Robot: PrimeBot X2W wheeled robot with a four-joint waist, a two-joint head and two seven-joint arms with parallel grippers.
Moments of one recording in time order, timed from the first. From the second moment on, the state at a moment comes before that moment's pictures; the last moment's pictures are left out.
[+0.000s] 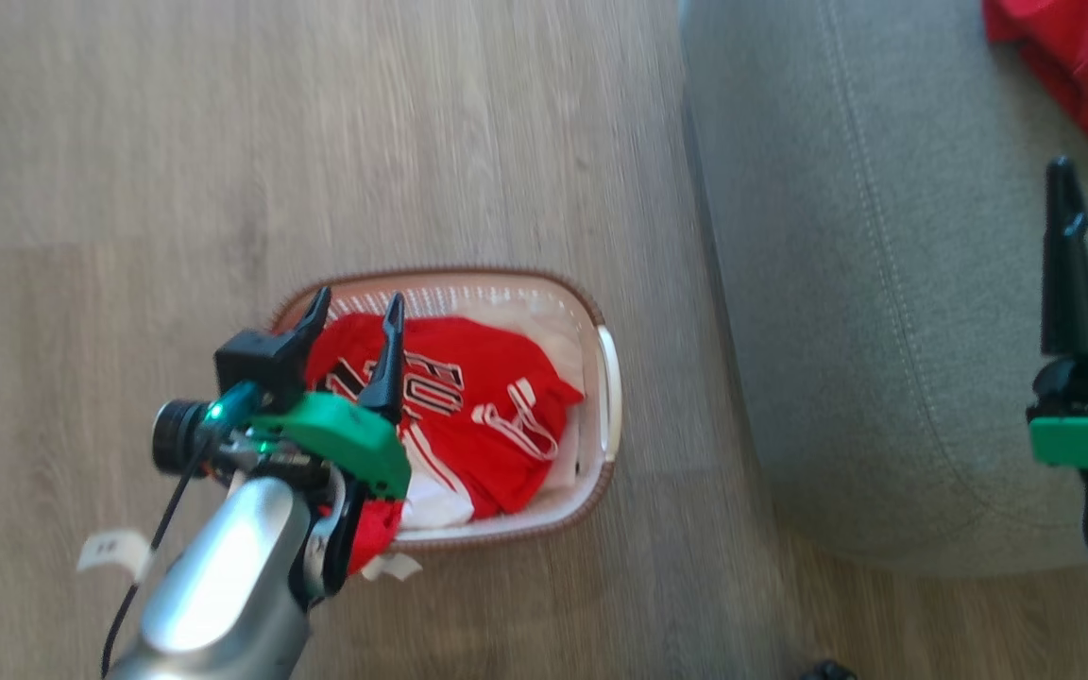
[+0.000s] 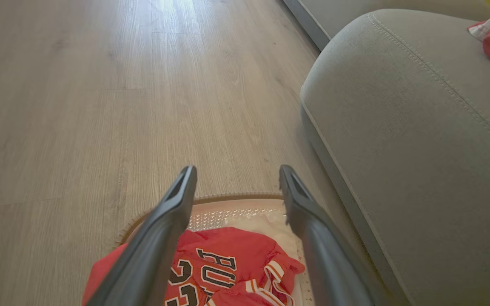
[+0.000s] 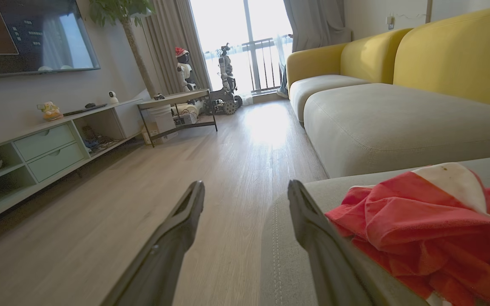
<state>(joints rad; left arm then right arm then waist) -0.38 0.22 -0.55 0.34 -0.50 0.21 -0.17 -0.16 -0.32 -0.02 -0.15 0.53 0.13 -0.25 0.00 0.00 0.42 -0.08</state>
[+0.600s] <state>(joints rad) -0.66 0.09 -0.57 0.94 -0.58 0.03 -0.10 -0.31 -0.32 0.00 -0.25 0.57 0.13 -0.26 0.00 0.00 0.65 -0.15</state>
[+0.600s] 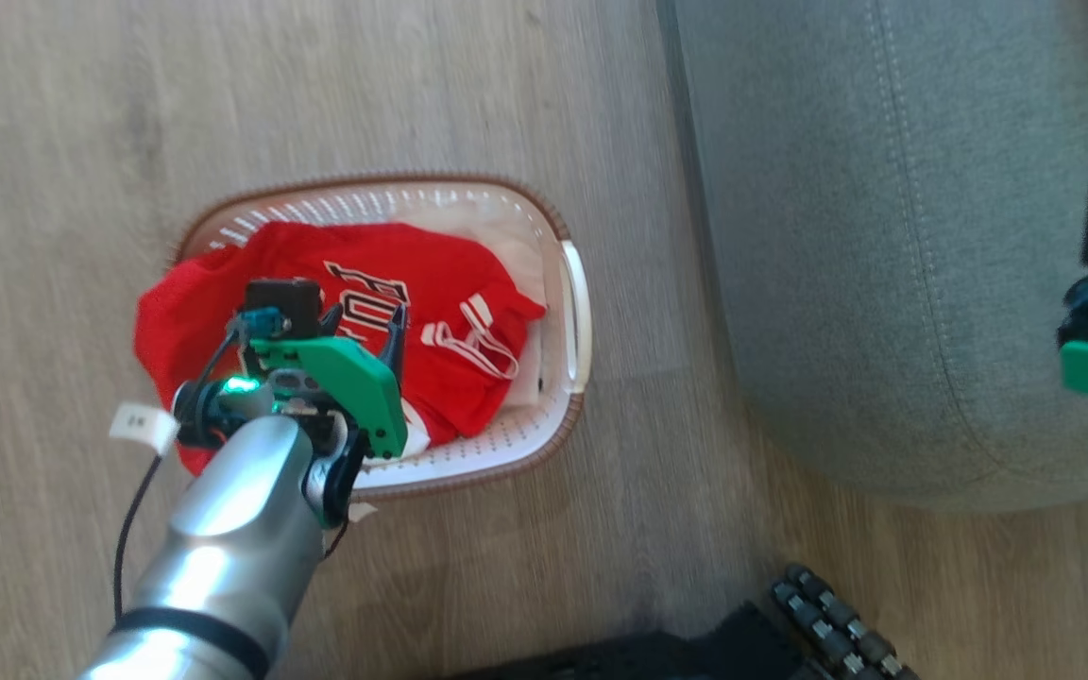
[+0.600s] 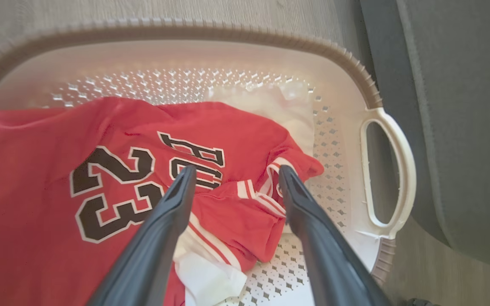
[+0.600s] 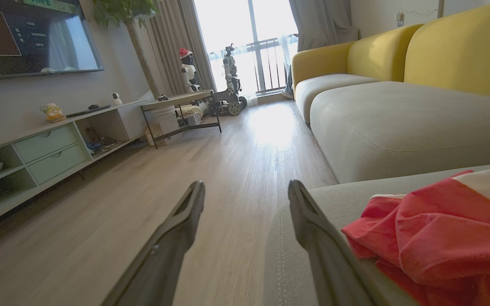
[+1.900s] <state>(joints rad) -0.92 0.11 -0.61 1.29 -0.61 0.09 0.40 -0.45 -0.31 0.00 -0.41 0.59 0.13 -0.26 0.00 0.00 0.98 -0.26</state>
